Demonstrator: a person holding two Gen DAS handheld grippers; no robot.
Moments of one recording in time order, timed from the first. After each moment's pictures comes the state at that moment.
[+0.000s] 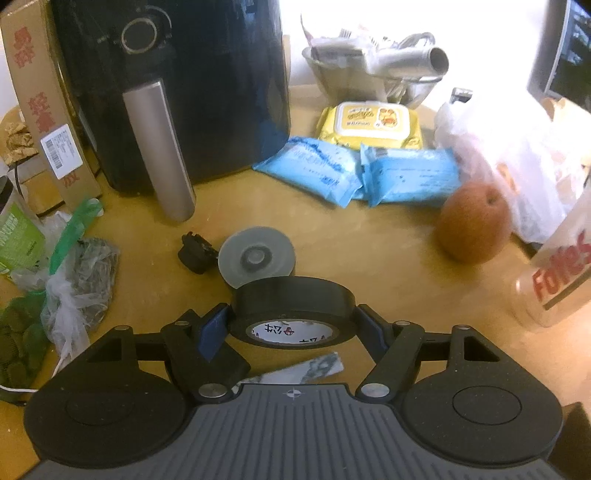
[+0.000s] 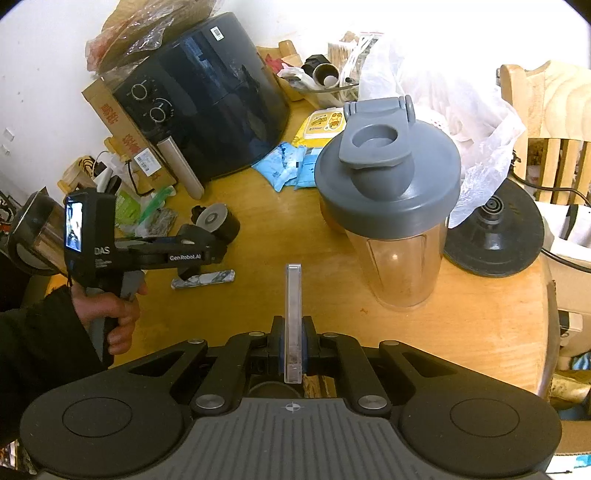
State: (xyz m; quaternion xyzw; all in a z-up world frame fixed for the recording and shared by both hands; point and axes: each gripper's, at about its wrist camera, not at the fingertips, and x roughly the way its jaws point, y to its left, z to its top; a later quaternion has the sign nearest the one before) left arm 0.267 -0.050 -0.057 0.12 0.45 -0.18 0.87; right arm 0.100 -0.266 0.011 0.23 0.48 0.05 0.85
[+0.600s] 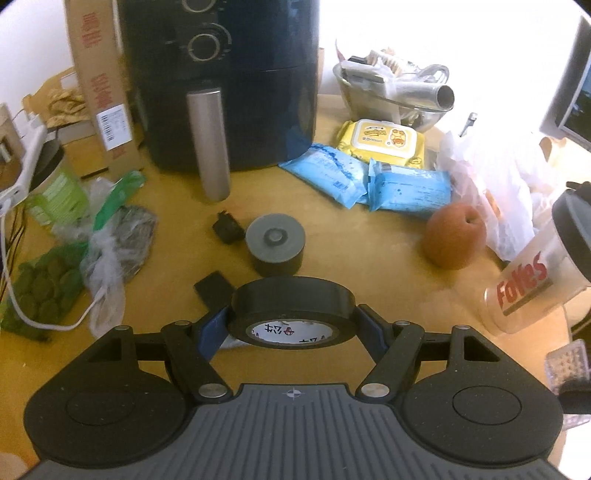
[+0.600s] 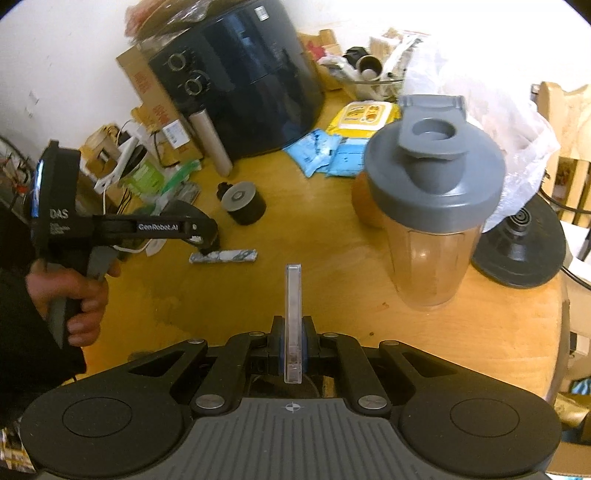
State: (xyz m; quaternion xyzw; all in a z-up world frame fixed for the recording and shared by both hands) left arm 0.229 -0.027 -0.014 0.06 0.47 -0.14 0.87; right arm 0.098 -0.246 0.015 0.18 0.49 0.10 0.85
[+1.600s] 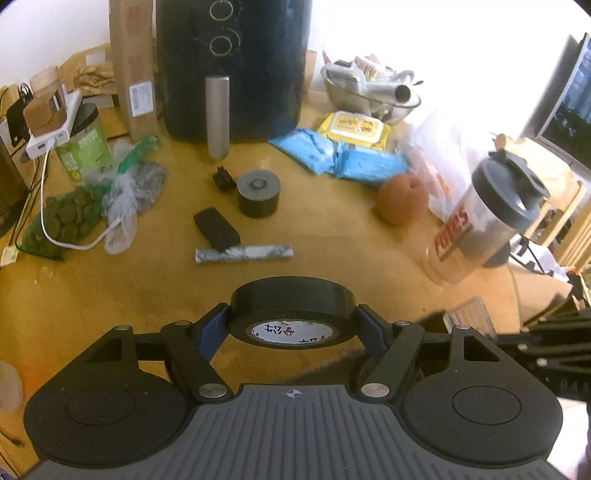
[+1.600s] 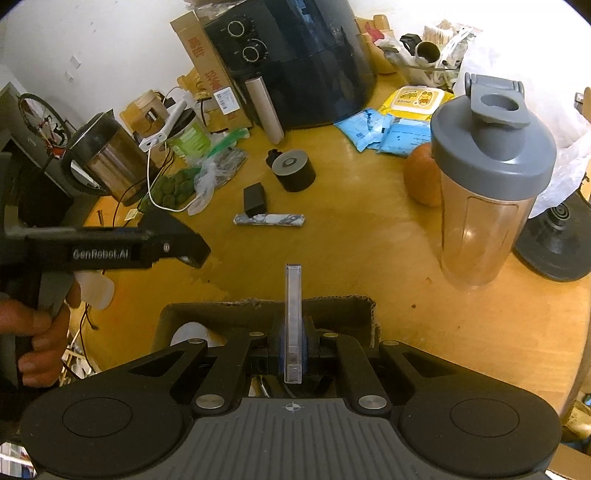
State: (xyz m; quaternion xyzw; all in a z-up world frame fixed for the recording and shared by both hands) left arm 0.130 -0.015 0.018 0.02 0.48 -0.14 0.86; right arm 0.076 -0.225 0.018 0.16 0.50 0.17 0.83
